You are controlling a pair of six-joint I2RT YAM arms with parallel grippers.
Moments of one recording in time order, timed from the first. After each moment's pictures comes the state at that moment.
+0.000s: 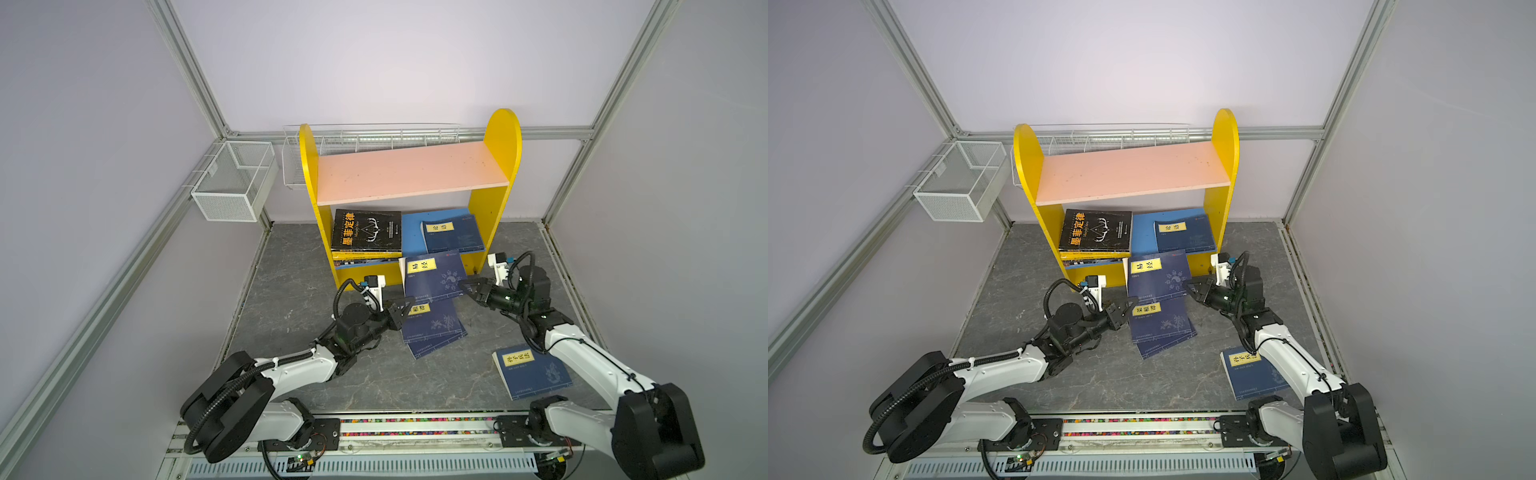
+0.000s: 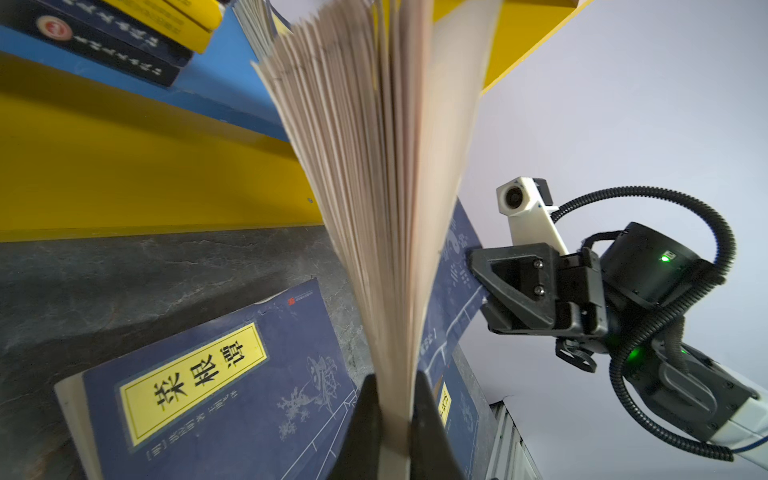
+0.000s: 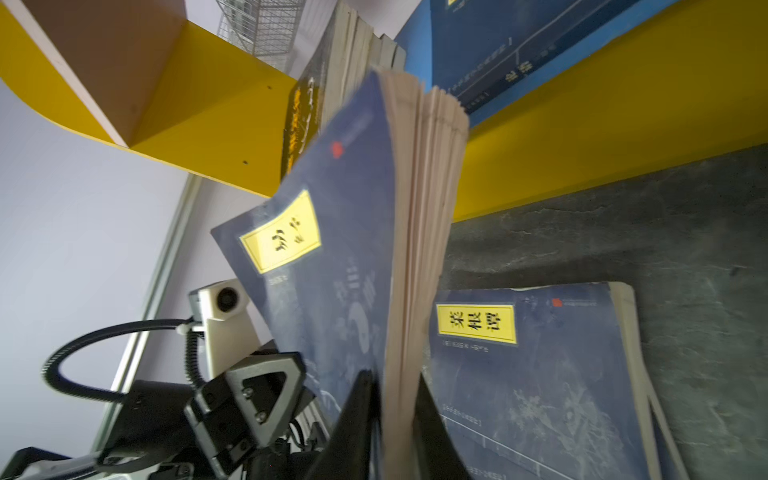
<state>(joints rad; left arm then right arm) -0.80 1.32 0.46 0.79 0.17 -0.84 0.24 1.17 0.64 0.10 -0.66 0.81</state>
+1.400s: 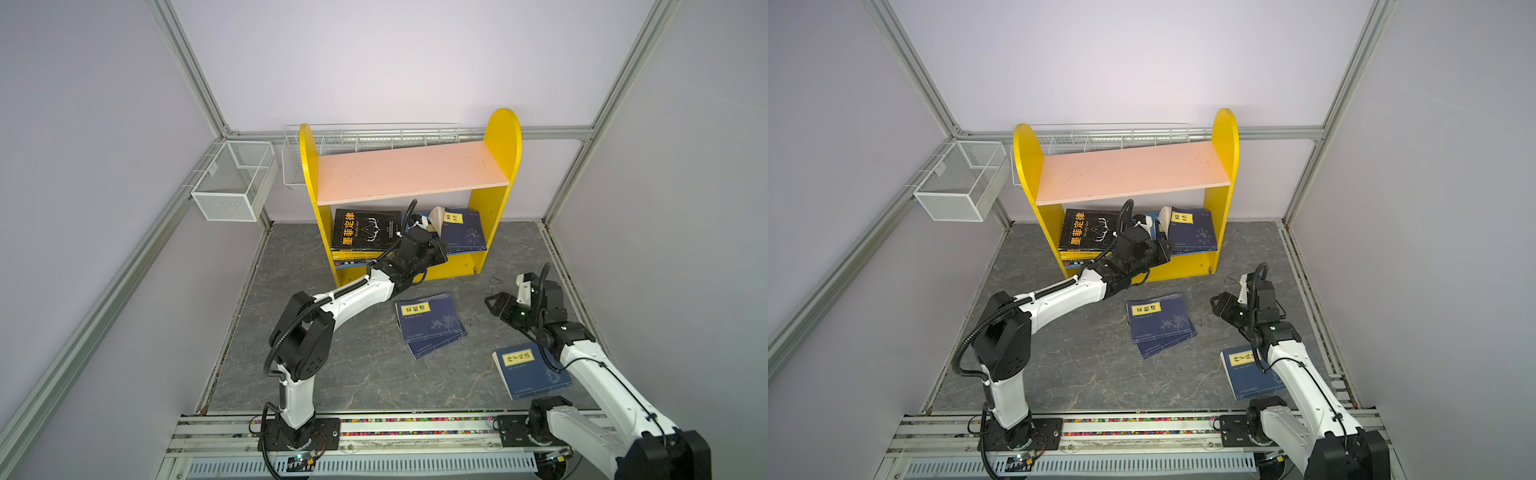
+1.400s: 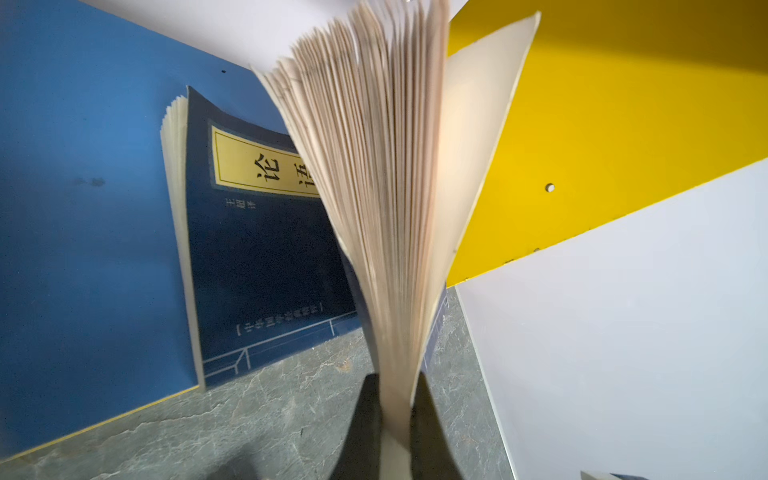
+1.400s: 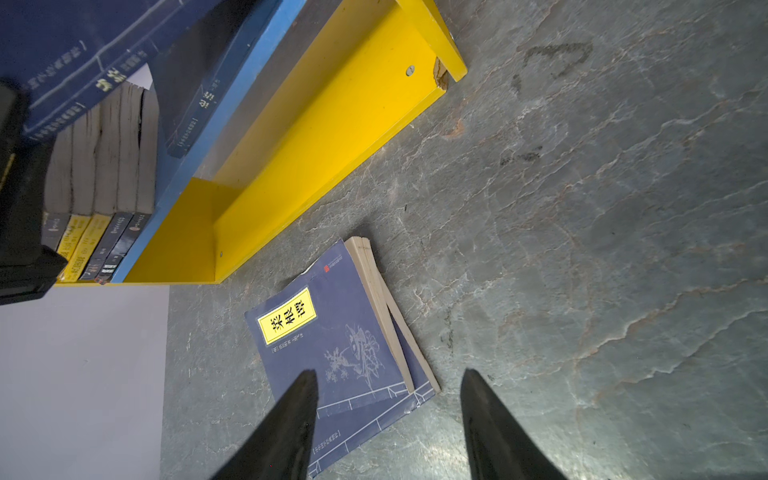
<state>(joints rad) -0.81 1.90 1.49 0.09 -0.01 -0.82 0.14 0.98 0.61 -0.35 -0.29 0.67</state>
